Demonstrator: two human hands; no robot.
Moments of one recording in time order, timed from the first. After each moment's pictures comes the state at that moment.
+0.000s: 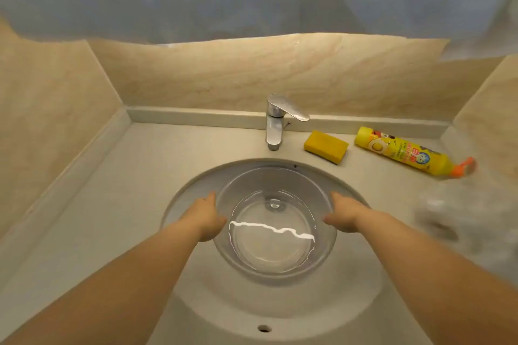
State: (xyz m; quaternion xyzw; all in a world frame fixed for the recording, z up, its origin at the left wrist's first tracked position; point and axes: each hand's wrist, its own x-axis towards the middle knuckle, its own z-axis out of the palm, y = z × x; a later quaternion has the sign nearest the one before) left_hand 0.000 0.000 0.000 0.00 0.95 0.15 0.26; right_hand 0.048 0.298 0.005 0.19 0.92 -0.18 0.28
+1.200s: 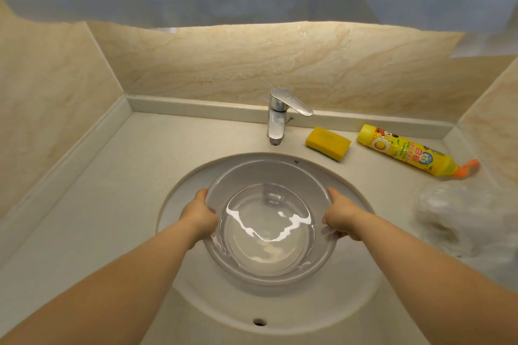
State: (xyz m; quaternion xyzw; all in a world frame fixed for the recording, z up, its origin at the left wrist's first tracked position) left_hand 0.018 0.000 -0.004 -0.15 0.88 0.40 0.23; right_hand 0.051 0.285 -0.005 0.29 0.83 -0.42 0.24
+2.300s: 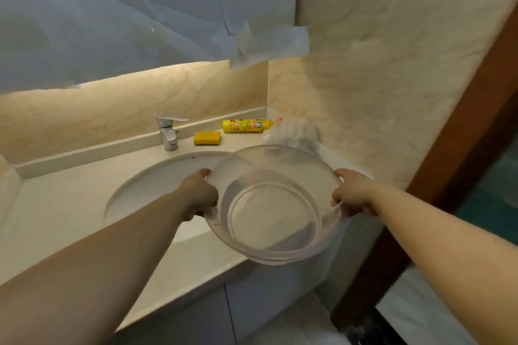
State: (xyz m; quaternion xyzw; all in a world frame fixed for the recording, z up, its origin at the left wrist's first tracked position) left_hand 0.229 0.031 0.141 0.19 0.85 0.38 0.31; right_hand 0.449 0.250 0.138 0.46 0.75 -0.47 -0.02
